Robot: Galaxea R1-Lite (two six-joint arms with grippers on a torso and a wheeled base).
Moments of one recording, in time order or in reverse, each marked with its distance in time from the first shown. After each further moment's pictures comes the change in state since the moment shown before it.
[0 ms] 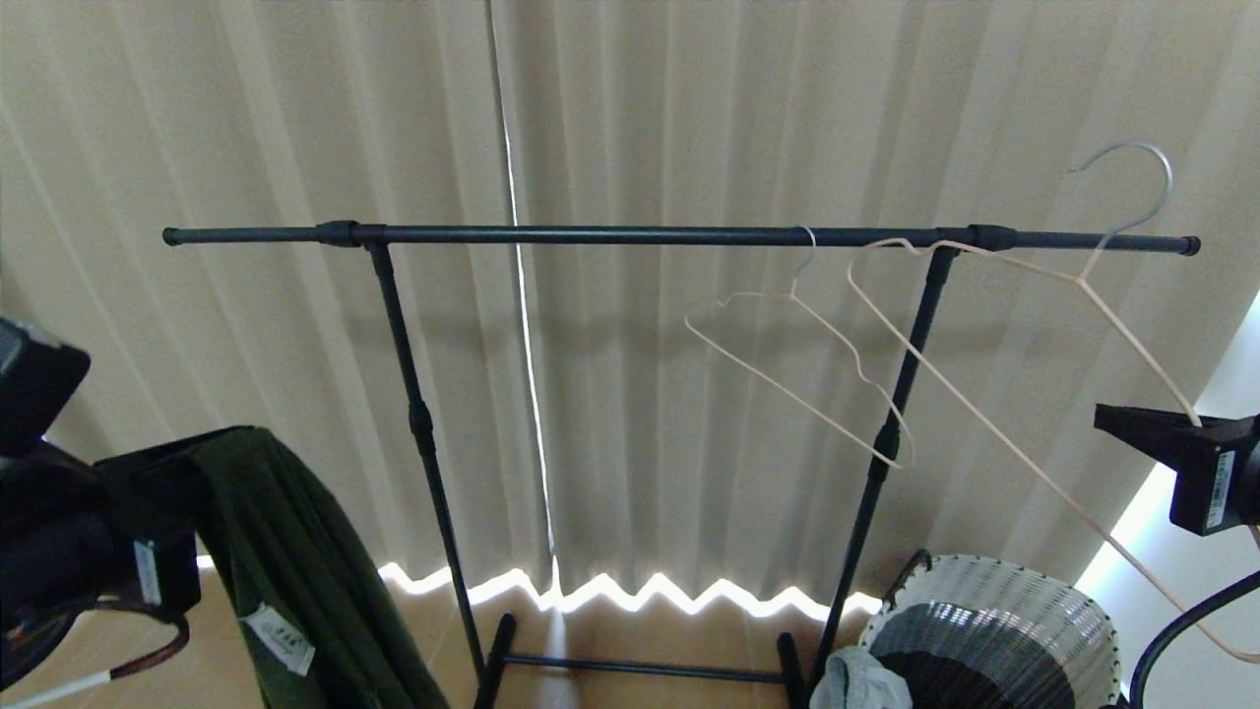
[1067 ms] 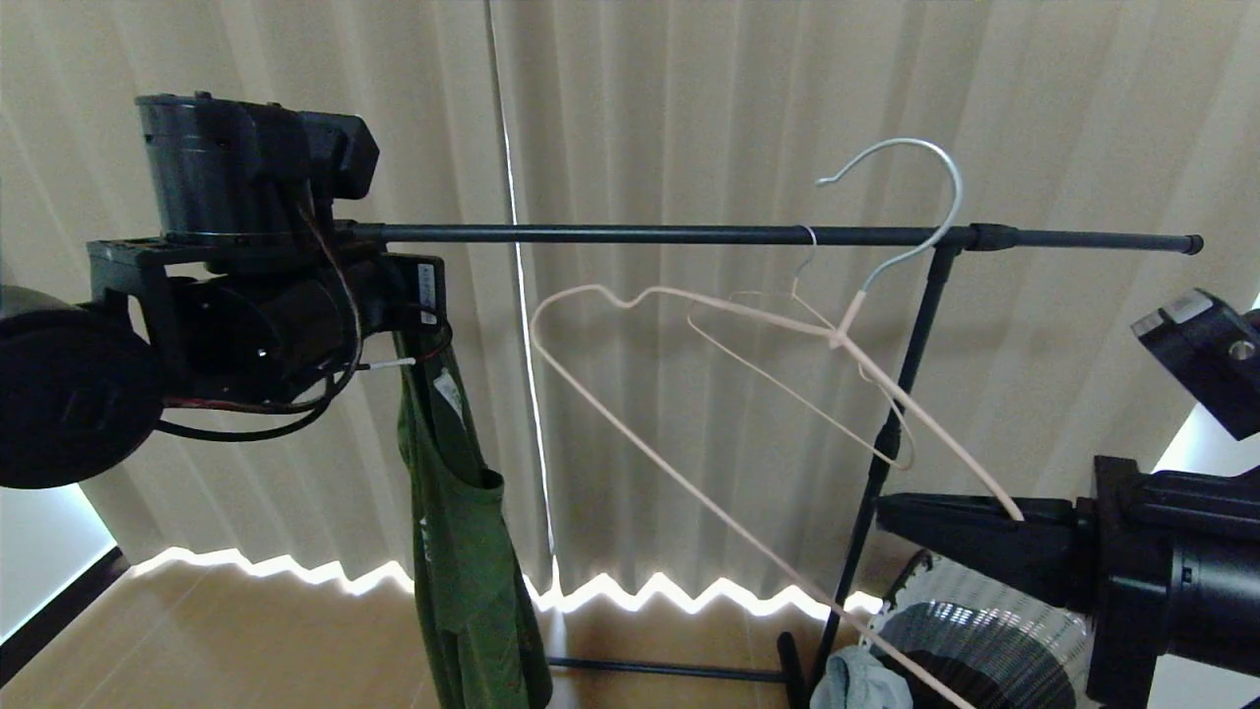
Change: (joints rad) left arm -0.064 0.609 -0.611 0.007 0.324 -0.247; right arm 0.566 0.075 -0.038 -0.031 0.152 0.232
